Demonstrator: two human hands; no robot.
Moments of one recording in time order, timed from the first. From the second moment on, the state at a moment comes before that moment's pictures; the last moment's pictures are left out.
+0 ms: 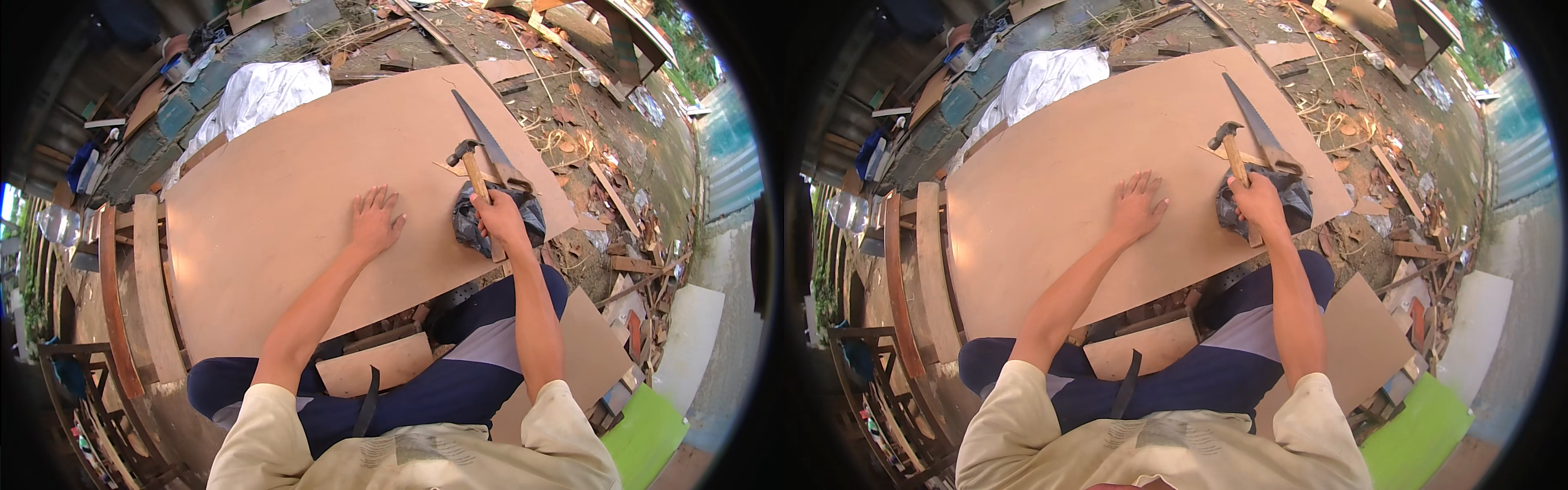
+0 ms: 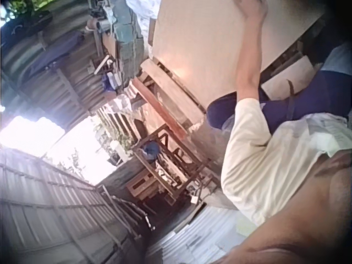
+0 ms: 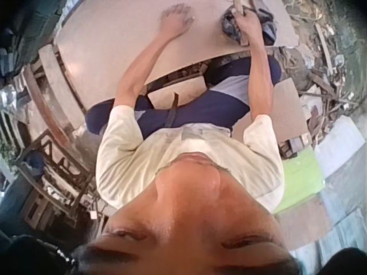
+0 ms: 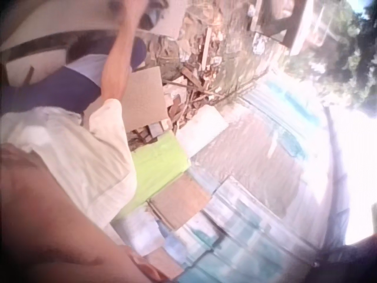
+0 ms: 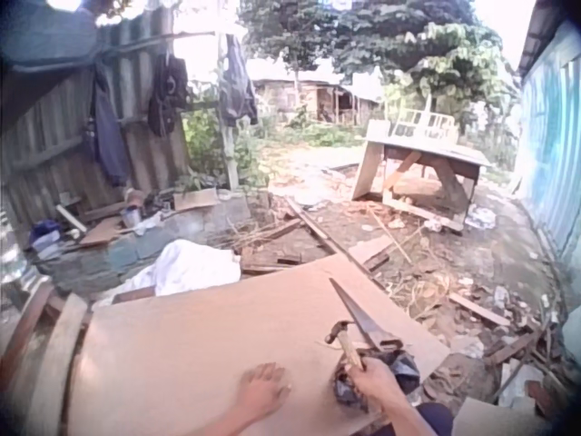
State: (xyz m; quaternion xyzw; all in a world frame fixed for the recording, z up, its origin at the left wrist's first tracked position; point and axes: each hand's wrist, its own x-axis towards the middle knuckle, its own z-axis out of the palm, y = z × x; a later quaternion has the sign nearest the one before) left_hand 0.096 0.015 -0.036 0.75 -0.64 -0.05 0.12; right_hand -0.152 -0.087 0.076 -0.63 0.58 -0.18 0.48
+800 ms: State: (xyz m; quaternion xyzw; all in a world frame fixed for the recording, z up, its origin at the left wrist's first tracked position) left_hand 0.176 -0.203 -0.027 0.78 -0.62 -0.06 0.11; right_hand -0.136 -0.136 0.094 -0.71 0.58 -0.13 0.38
